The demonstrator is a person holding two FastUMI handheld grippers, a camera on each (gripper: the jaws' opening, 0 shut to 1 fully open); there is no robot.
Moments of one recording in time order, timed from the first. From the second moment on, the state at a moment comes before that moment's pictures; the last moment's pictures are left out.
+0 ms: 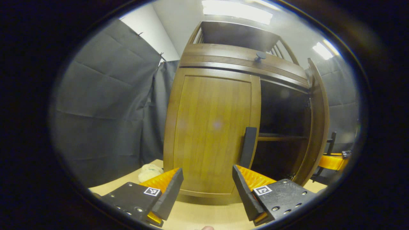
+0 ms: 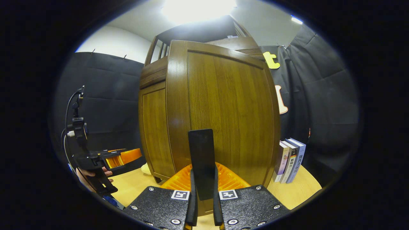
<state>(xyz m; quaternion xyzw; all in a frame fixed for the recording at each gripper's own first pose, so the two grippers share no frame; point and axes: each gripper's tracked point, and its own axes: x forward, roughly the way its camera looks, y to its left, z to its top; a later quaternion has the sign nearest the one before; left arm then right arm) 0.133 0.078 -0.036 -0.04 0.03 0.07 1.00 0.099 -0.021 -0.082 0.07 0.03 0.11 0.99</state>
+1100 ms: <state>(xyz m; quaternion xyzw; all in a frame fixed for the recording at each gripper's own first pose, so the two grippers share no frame) 0.140 0.069 -0.031 -0.01 0.01 0.07 1.00 0.035 -0.202 -0.090 0.12 -0.01 0.03 0.99</state>
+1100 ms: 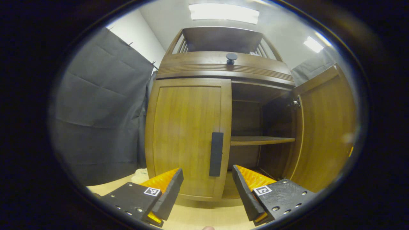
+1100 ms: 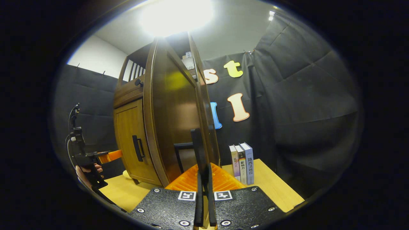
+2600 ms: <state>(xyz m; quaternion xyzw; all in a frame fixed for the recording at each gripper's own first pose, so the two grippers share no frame) 0.138 0.048 -0.025 -0.08 0.01 0.03 1.00 -0.065 -0.151 -0.003 0.05 -0.06 0.05 1.00</state>
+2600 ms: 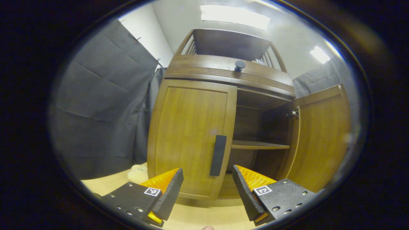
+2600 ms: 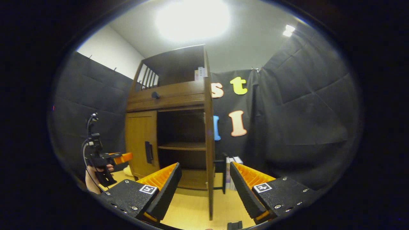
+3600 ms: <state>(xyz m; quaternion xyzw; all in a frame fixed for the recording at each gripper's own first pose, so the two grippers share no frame) 0.154 0.043 -0.028 -0.04 0.02 -0.04 1.00 0.072 -0.052 -0.040 -0.02 0.01 0.00 1.00</state>
